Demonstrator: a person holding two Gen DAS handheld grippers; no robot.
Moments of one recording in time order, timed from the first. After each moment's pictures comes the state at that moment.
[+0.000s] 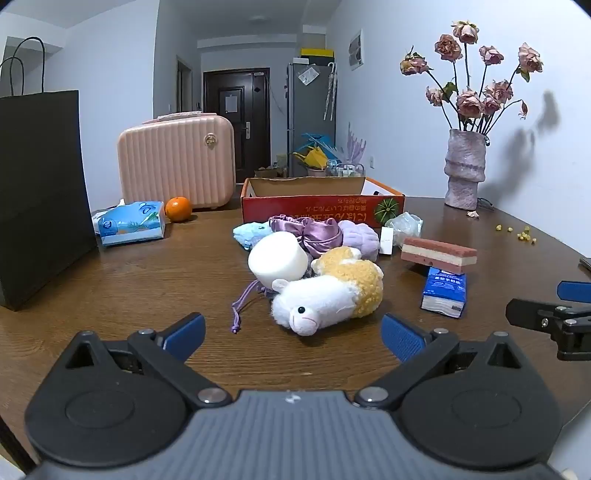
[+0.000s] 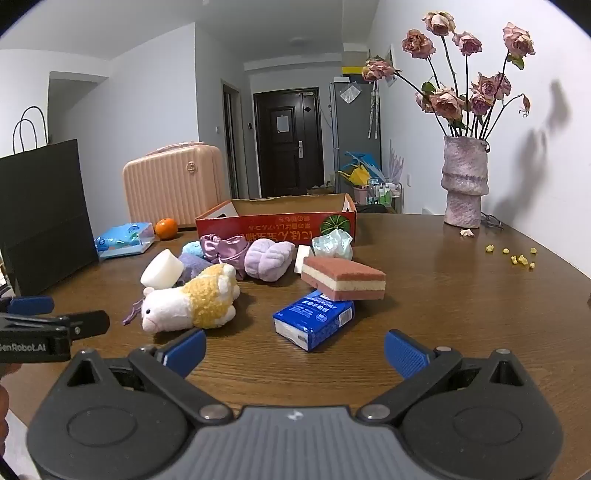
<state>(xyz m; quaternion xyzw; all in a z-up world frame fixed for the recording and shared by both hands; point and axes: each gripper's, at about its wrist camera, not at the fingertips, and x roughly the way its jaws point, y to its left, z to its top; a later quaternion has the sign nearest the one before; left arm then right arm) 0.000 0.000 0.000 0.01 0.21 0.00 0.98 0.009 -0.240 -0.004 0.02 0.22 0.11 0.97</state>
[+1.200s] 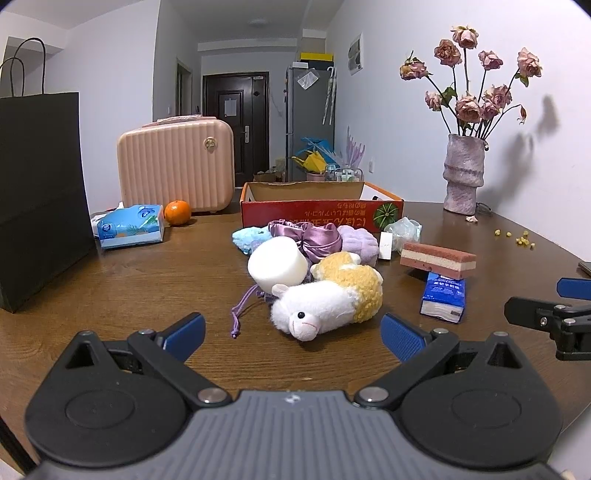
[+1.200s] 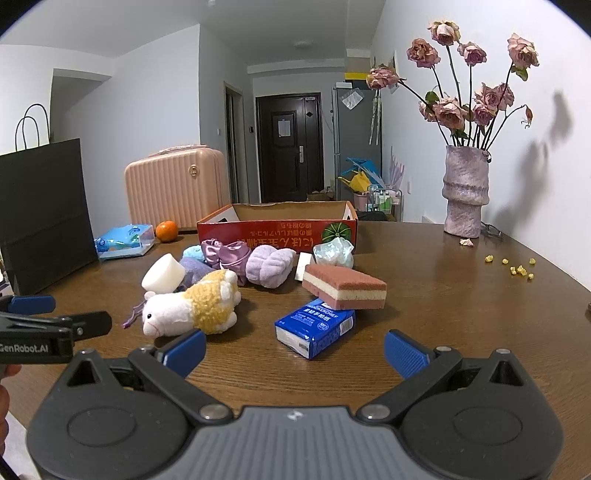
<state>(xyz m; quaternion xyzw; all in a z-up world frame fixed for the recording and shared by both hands) -0.001 0.001 0.003 0.01 0.21 -0.01 0.98 0.009 -0.236 0.002 0.01 0.21 0.11 0.97</state>
